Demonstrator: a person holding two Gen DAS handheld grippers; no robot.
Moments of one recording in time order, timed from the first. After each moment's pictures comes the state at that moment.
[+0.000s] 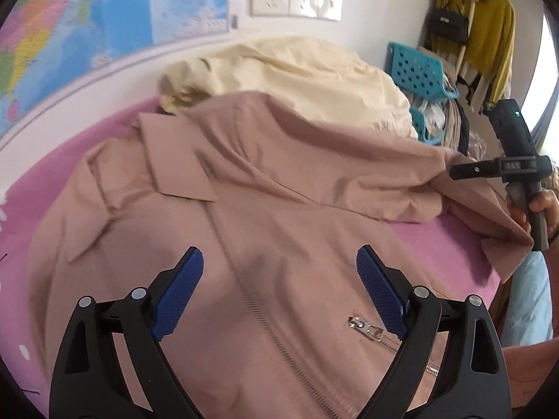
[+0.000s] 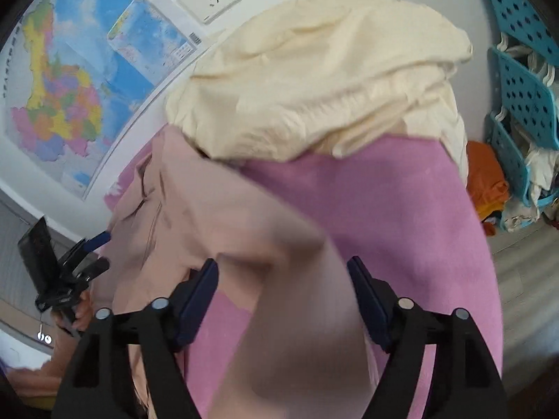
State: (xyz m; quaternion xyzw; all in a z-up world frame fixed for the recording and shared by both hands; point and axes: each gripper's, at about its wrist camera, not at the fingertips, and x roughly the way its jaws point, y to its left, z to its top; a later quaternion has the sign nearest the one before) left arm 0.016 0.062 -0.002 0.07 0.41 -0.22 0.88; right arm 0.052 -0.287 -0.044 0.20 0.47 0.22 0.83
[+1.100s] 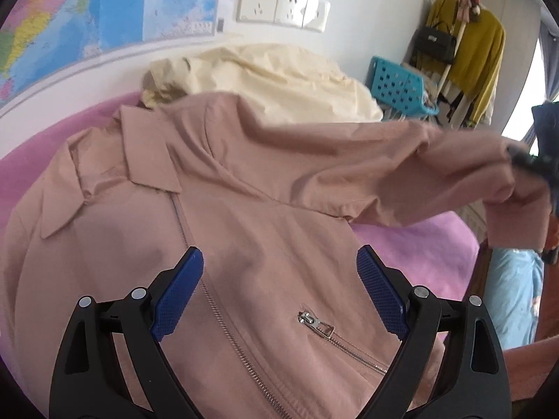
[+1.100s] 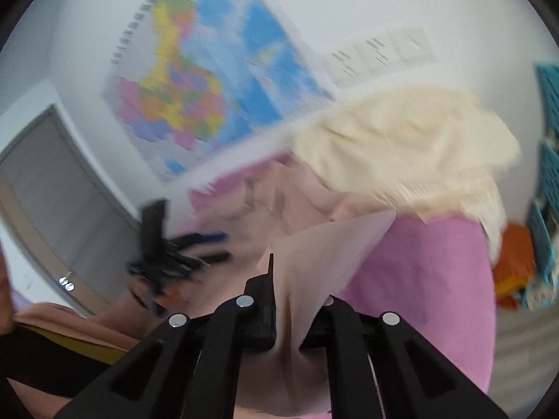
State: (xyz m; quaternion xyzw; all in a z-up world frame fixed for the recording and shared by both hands) left arm -0.008 0.062 0.010 0.01 0.39 -0.25 0.89; right arm -0.049 -0.276 0.082 0.14 0.32 0.37 0.86
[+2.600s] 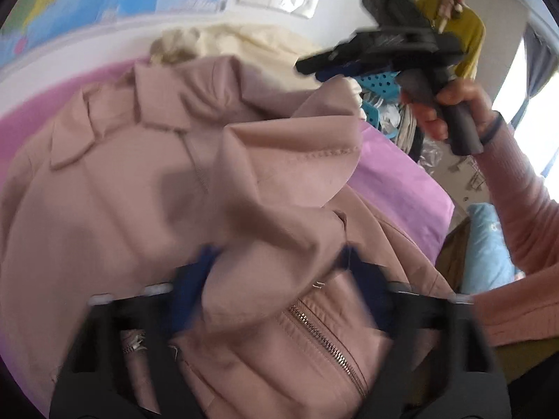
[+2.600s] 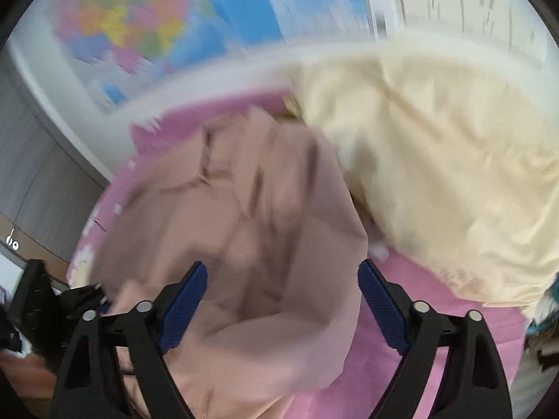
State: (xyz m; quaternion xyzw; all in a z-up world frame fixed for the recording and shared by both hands) left arm -0.061 0.120 -0.016 -0.03 0.42 -0.30 0.85; right arm 0.126 -0.090 0.018 0.00 0.49 0.30 0.82
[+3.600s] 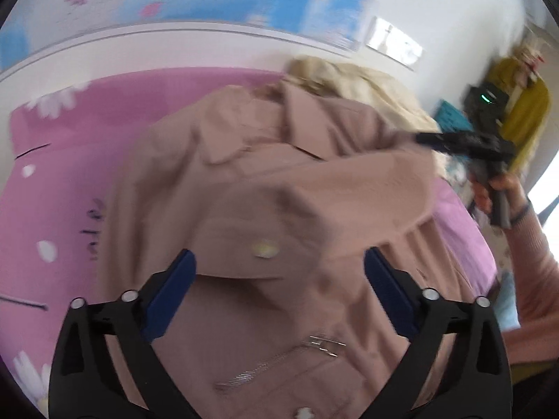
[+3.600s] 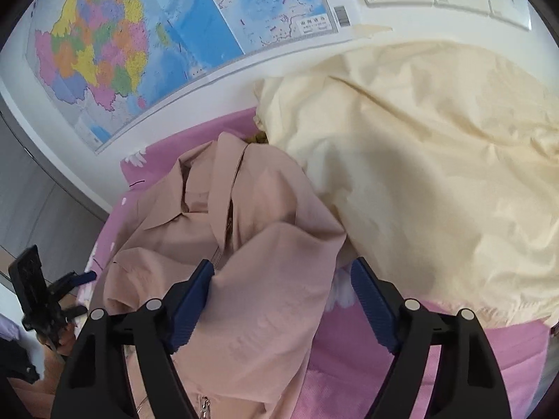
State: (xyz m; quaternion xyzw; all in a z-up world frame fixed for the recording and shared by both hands) left arm -0.039 0.230 0.014 -0.07 0.42 -0.15 0.89; right arm 0.150 -0.118 0.003 0.07 0.46 0.30 0.84
